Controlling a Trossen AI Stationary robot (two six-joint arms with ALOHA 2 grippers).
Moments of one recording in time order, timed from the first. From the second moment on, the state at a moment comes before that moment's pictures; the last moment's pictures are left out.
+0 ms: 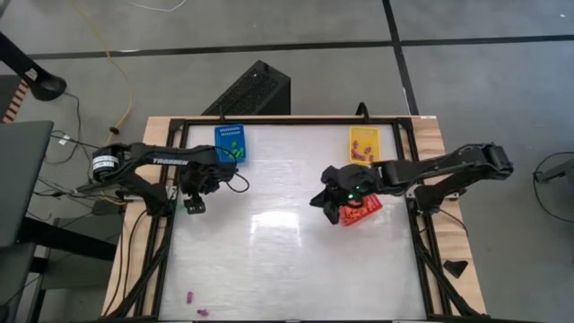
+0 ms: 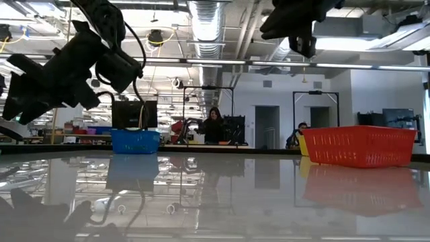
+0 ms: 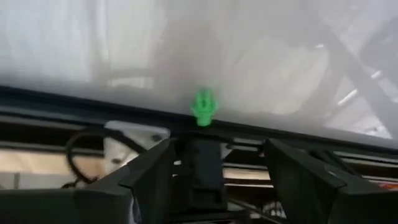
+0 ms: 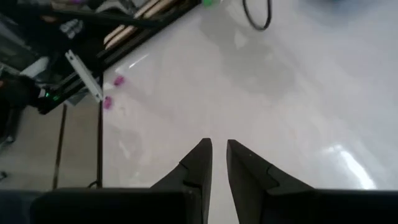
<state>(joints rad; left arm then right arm) 0.33 1.49 0.82 -1.46 0.07 0.02 0.11 1.24 0.97 -0.28 0.02 0.62</state>
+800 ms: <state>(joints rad) 0.33 1.77 0.81 -1.45 0.20 -0.03 0.16 1.17 0.97 -0.31 0.08 0.63</state>
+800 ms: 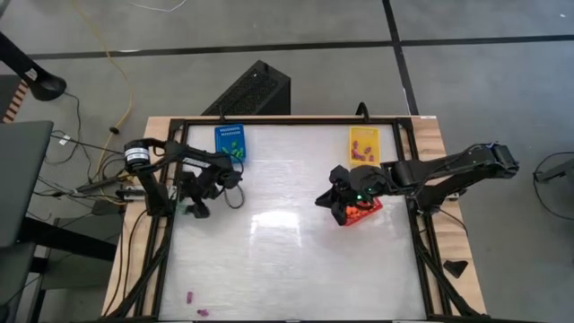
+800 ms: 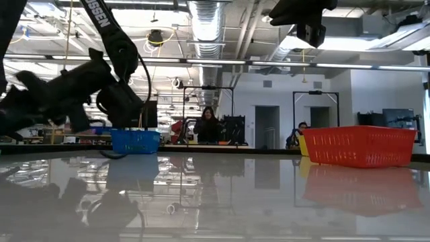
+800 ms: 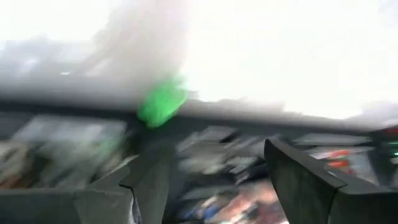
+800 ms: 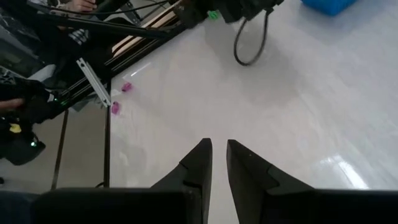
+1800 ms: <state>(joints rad) 0.36 1.77 0.63 -1.19 0.21 -0.29 0.19 1.17 0.97 -0.31 0.08 0.66</state>
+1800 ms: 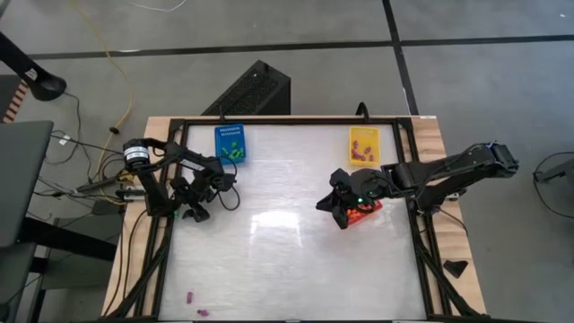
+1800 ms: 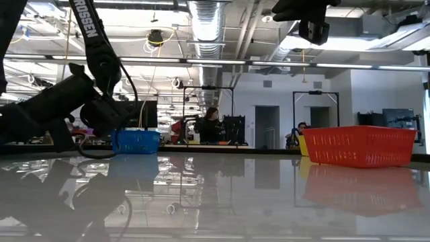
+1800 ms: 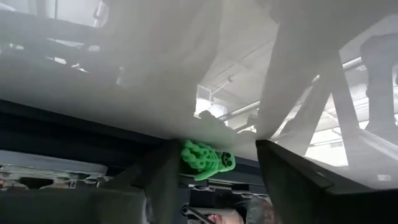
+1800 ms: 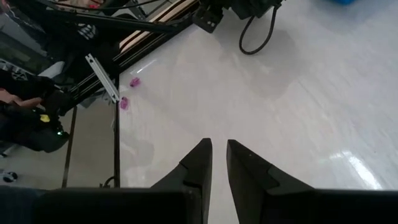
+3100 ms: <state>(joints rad) 0.36 1.55 0.97 -1.06 0.47 -0.33 0.19 1.17 0.97 -0.34 0.08 0.66</state>
